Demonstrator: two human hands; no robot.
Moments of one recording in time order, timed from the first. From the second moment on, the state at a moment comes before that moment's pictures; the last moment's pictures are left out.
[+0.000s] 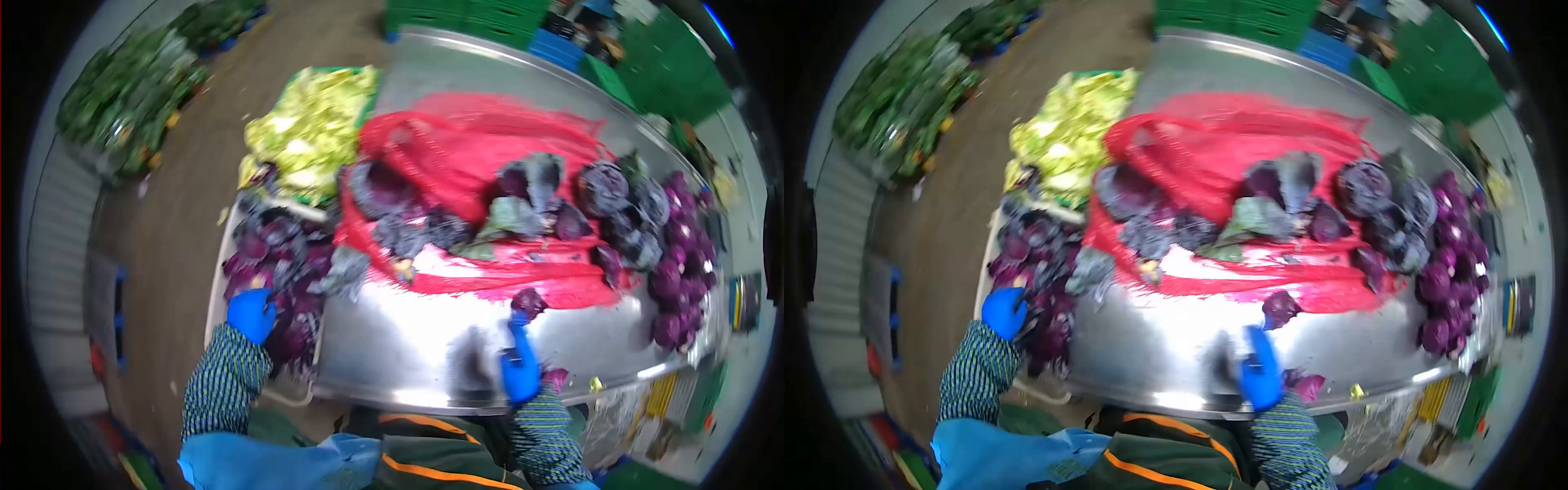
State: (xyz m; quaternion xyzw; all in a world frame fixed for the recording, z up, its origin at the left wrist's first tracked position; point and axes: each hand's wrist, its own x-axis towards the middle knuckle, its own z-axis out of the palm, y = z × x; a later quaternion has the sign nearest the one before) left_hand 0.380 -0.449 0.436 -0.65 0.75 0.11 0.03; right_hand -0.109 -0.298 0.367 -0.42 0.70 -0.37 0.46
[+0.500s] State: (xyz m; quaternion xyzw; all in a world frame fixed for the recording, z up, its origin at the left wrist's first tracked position) left_hand -0.172 -0.521 0.292 -0.21 0.98 0.01 -0.07; right_hand -0.082 -0.300 0.439 -0.01 0.68 -0.56 0.47
